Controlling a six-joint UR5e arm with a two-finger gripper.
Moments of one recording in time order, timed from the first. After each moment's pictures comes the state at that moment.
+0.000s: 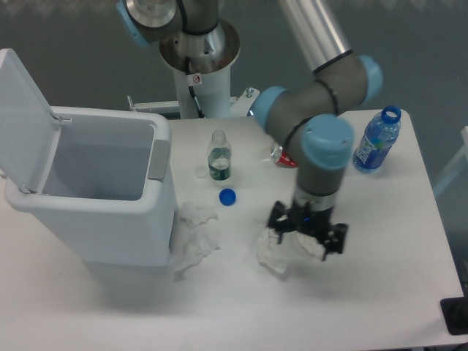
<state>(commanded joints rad) 2.43 -2.06 -1.59 -0.87 1.43 0.88</state>
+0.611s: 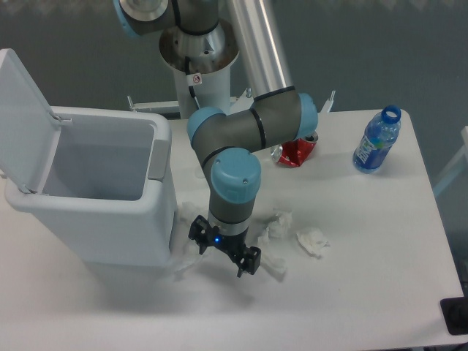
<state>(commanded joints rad) 2.35 -2.08 -1.64 -0.87 1.42 0.91</state>
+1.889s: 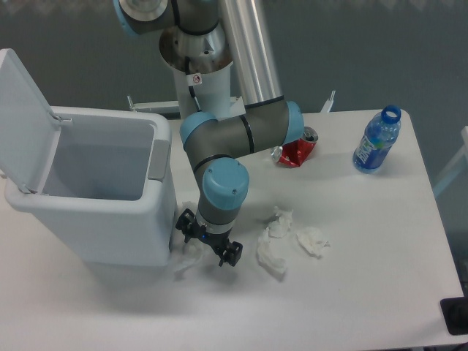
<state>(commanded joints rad) 2.34 -2.10 -1.73 -0.87 1.39 0.91</state>
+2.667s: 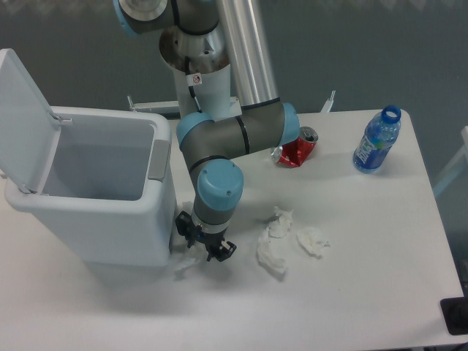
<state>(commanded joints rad) 2.33 -2.10 -1.73 -0.87 1.39 0.89</state>
